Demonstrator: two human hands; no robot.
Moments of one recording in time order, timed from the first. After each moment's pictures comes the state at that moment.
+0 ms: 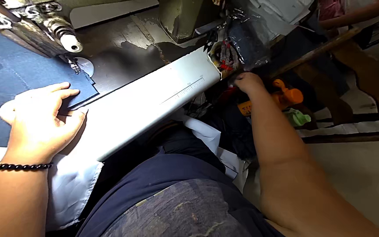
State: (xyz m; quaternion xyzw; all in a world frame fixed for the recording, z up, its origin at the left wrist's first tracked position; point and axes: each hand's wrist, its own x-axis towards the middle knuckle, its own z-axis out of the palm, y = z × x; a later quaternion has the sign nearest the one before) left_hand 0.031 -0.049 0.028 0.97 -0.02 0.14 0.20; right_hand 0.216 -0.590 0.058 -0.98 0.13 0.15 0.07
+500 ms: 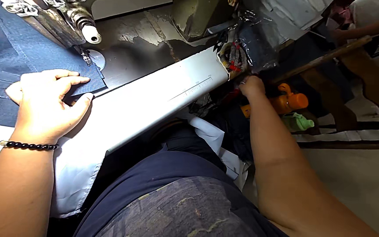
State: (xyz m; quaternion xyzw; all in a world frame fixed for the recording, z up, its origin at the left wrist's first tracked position) left_hand 0.046 -0.041 0.032 0.96 -0.03 0.16 0.22; right_hand 0.214 -0.578 0.044 -0.97 0.19 0.12 0.05
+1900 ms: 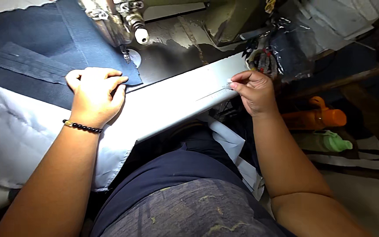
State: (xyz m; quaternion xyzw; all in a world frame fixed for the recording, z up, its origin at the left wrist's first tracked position) left_hand 0.036 -0.067 0.057 0.97 -0.04 0.19 0.17; right_hand 0.154 -0.459 0.070 -0.71 -0.26 -0.01 0.65
